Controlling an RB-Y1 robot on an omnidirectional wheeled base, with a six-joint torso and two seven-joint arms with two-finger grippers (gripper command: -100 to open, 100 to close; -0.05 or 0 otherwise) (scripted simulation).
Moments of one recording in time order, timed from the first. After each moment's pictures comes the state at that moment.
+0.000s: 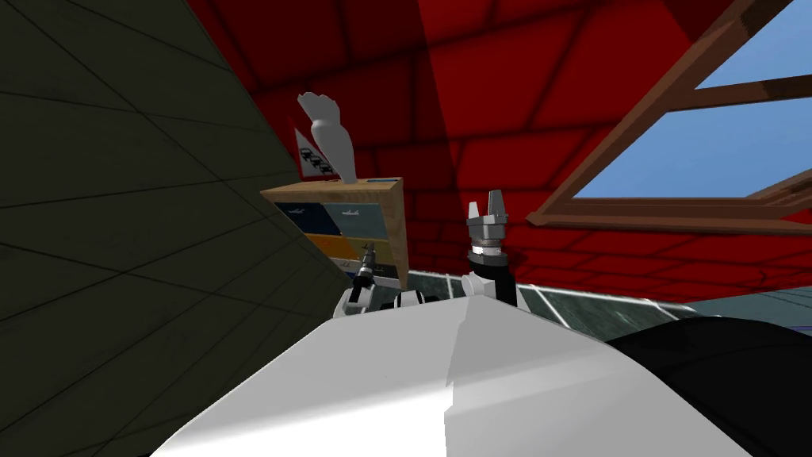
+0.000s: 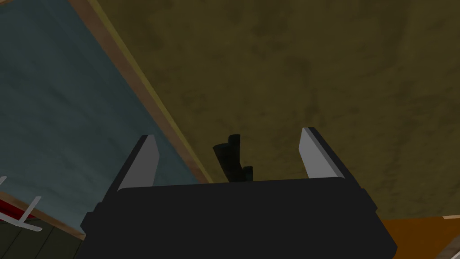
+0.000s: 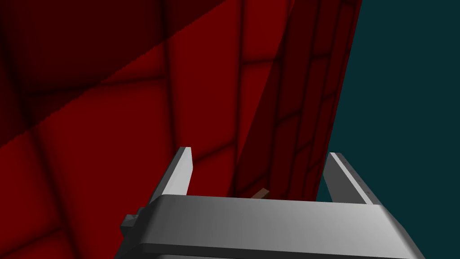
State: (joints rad) left arm 0.12 0.10 -0.10 -1.42 -0.16 -0.41 -0.01; right arm 0.47 0.02 0.04 -2.38 0.05 -0.50 0.08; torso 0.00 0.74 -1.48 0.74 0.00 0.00
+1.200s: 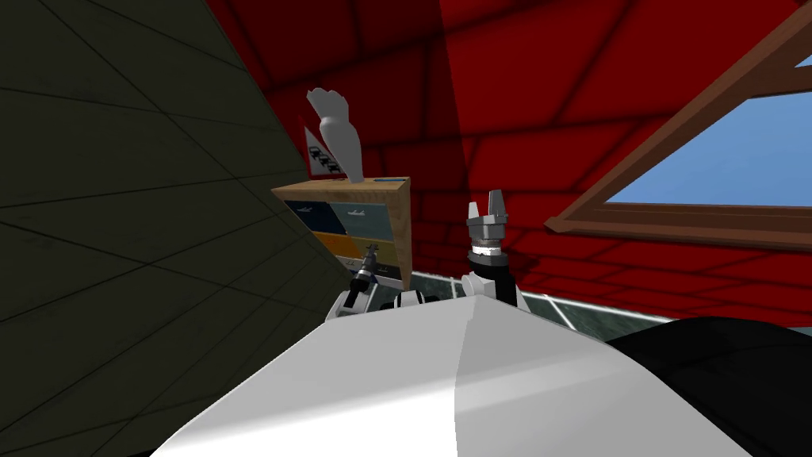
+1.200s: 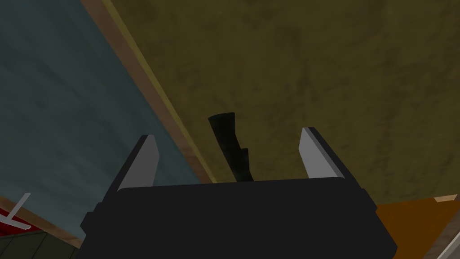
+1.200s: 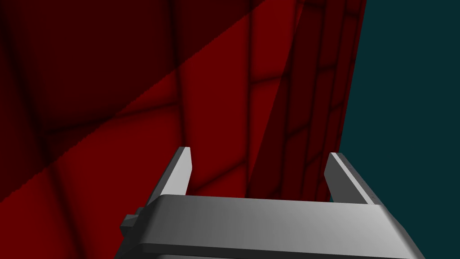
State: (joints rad) left arm 0.19 0.21 -0.20 -1.57 -0.17 -0.32 0.07; right arm 0.47 0.02 0.04 -2.38 0.05 -0.50 0.08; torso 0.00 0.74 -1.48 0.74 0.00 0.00
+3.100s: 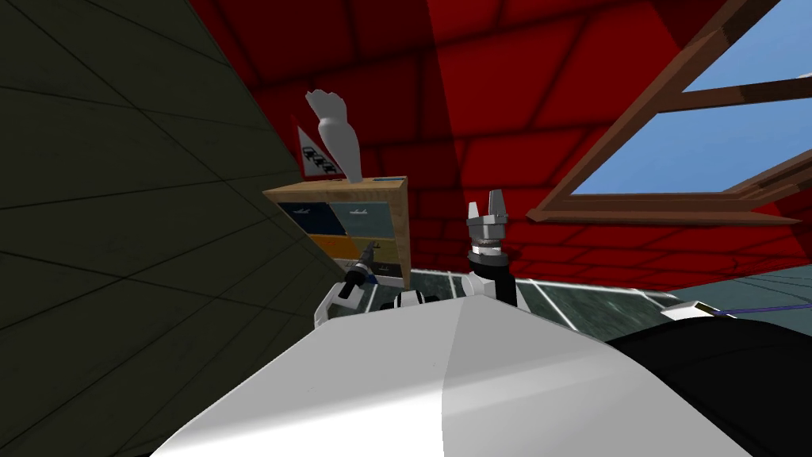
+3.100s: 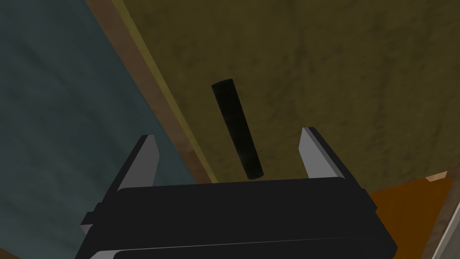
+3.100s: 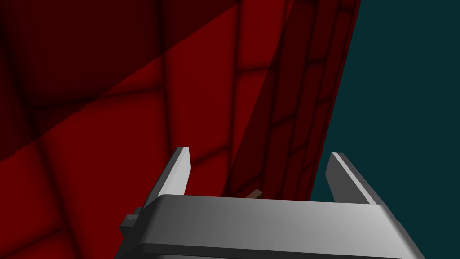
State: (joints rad) left arm 0.17 0.35 -0.25 -1.77 -0.18 0.03 0.20; right arm 0.47 0.02 0.04 -2.38 0.05 -0.50 0.08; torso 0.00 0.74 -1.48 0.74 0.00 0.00
